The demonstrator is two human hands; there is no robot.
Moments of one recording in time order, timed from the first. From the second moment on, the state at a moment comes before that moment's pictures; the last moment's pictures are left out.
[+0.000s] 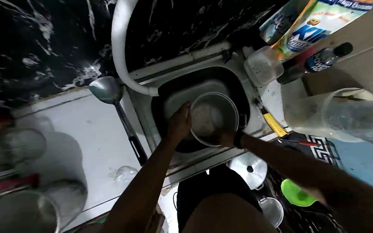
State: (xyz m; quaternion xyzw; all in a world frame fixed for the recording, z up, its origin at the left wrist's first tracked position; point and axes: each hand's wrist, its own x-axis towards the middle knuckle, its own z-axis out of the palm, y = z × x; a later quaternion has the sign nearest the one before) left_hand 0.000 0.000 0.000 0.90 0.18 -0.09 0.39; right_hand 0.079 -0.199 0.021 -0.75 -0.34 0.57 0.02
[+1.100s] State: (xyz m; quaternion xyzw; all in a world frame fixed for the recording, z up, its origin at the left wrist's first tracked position) left_hand -0.012 -0.001 -0.046 0.85 0.23 -0.06 0.47; right_hand 0.134 -0.134 -0.080 -0.84 -0.37 0.39 -0.04
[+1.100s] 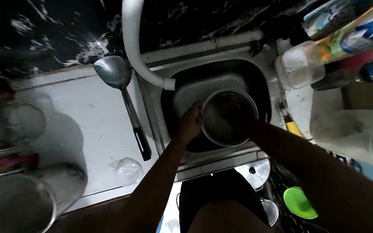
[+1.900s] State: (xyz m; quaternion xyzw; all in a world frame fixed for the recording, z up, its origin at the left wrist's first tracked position) left_hand 0.022 -0.019 -0.033 0.86 0.20 -0.09 0.45; right_hand 0.196 -0.187 -0.018 -0.76 -0.53 0.34 -0.16
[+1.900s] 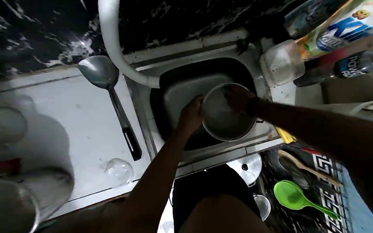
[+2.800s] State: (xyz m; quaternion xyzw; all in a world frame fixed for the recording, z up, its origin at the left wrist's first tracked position) left_hand -0.001 -0.002 -0.019 0.88 0.21 -0.12 0.42; right_hand 0.121 -0.228 -0.002 -0.79 -0.38 0.48 -0.08
